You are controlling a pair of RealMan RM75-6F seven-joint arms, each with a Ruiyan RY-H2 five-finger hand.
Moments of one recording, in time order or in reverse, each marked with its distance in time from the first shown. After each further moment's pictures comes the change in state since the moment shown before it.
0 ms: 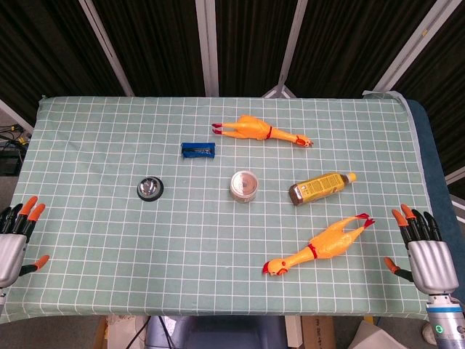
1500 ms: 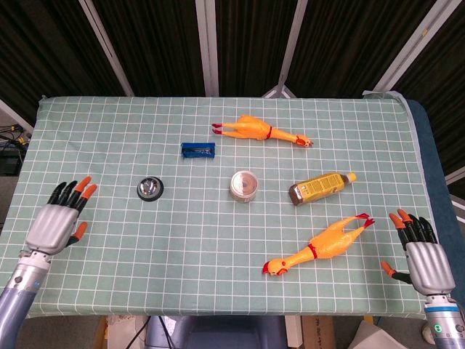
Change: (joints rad) left arm -0.238 -0.057 -0.105 -0.072 -0.100 -0.285 0.206; right arm 0.012 0.032 -0.008 -0.060 0.058 -0.082 0.038
